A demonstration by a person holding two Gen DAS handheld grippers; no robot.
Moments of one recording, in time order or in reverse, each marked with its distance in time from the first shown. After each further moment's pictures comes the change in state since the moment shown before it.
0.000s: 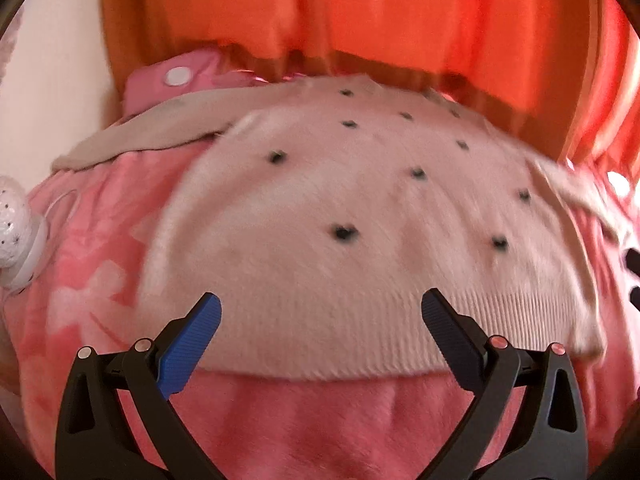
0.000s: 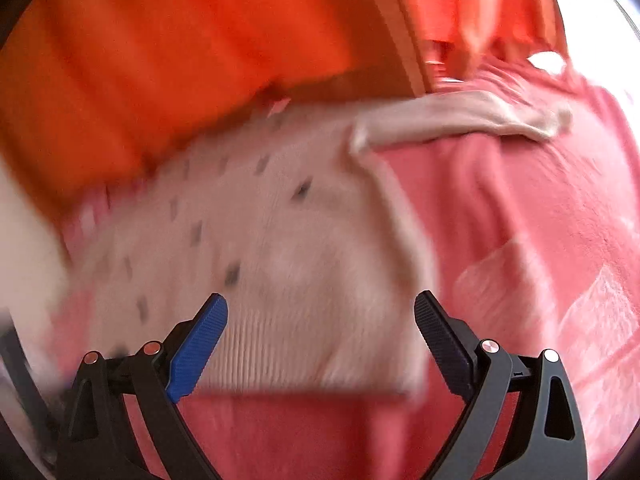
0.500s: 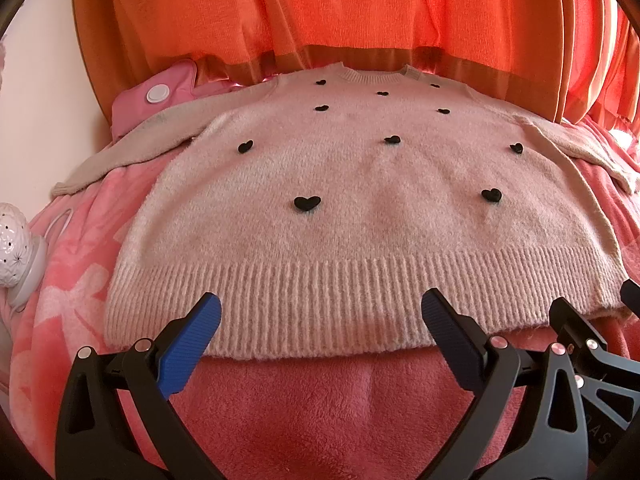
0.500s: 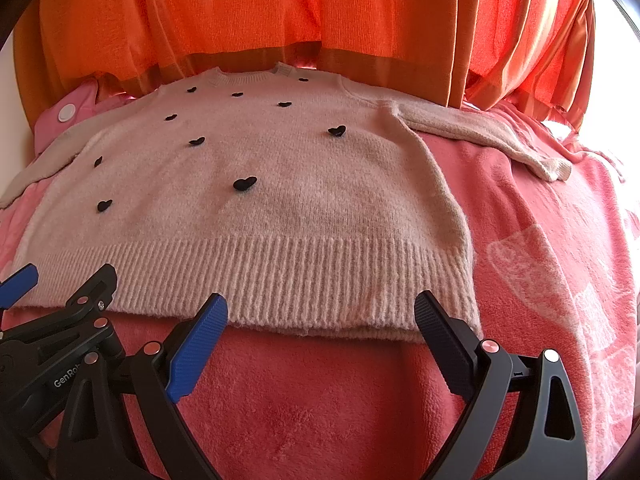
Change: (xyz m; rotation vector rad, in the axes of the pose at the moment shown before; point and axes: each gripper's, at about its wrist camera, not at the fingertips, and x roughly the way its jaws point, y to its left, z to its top) left arm 0.013 -0.046 -0.037 0.161 -0.024 0.048; right arm 0.033 0.095 -0.104 -0.404 0.034 -0.229
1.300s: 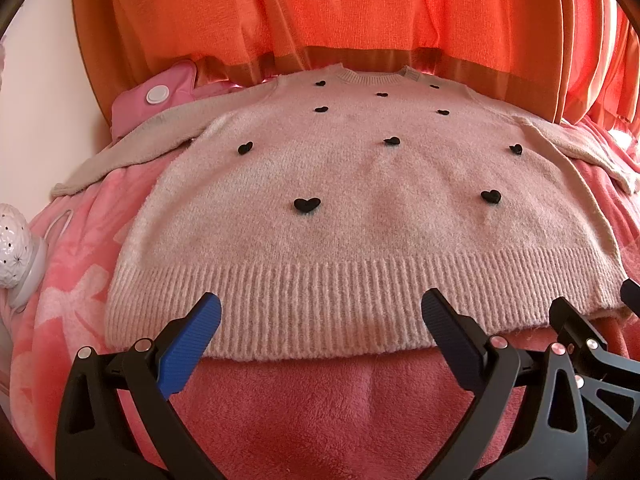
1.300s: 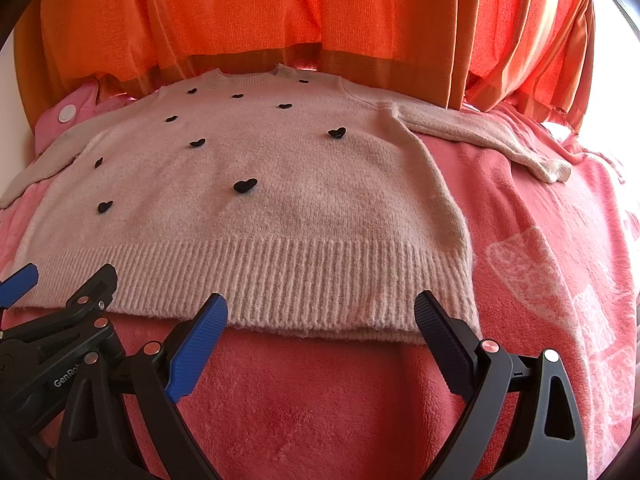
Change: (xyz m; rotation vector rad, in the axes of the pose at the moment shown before) left arm 0.000 -0.001 0.000 0.000 -0.001 0.001; right arm 0.000 0.000 0.000 -0.001 -0.002 -0.001
